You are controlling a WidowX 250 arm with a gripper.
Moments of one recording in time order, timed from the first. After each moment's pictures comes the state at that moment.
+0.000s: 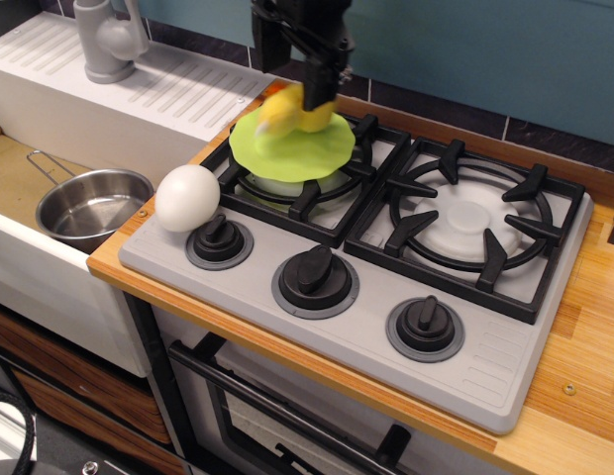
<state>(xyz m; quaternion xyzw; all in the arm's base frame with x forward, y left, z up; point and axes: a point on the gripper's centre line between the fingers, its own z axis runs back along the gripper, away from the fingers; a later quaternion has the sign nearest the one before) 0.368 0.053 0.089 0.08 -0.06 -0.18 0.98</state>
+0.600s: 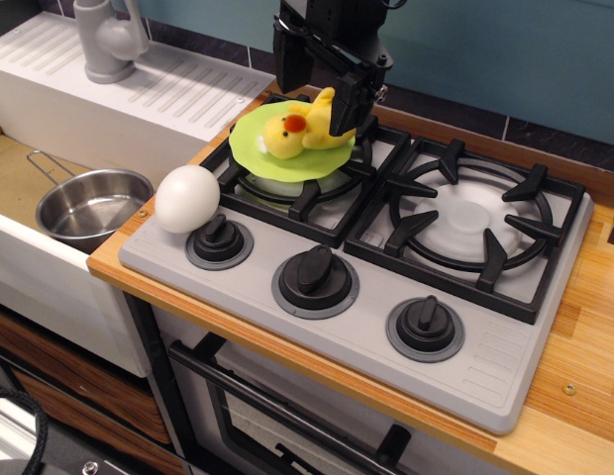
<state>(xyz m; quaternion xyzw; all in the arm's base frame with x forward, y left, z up) 0.340 0.030 0.100 0.08 -0.02 -0.16 0.98</state>
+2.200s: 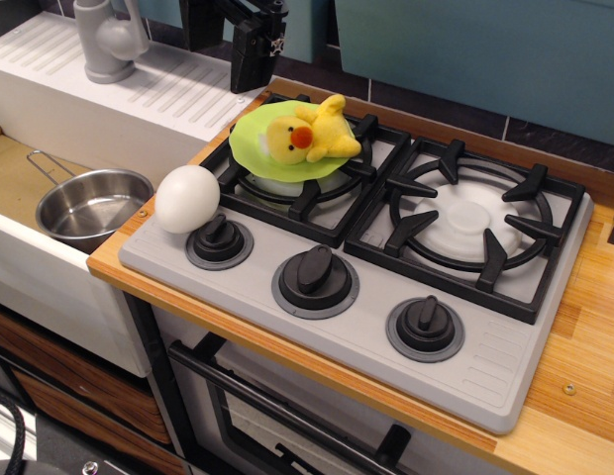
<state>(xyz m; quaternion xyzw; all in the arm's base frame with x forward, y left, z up) 0.319 0.084 0.128 0.09 0.01 -0.18 0.98</state>
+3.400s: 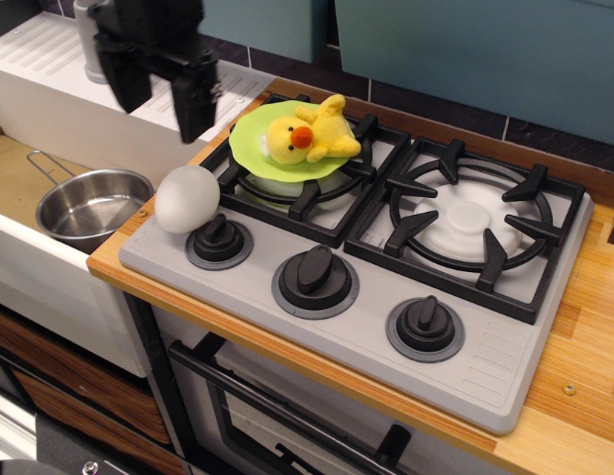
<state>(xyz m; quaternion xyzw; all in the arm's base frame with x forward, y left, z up) 0.271 0.122 0.102 0.05 -0.06 -0.02 1.00</state>
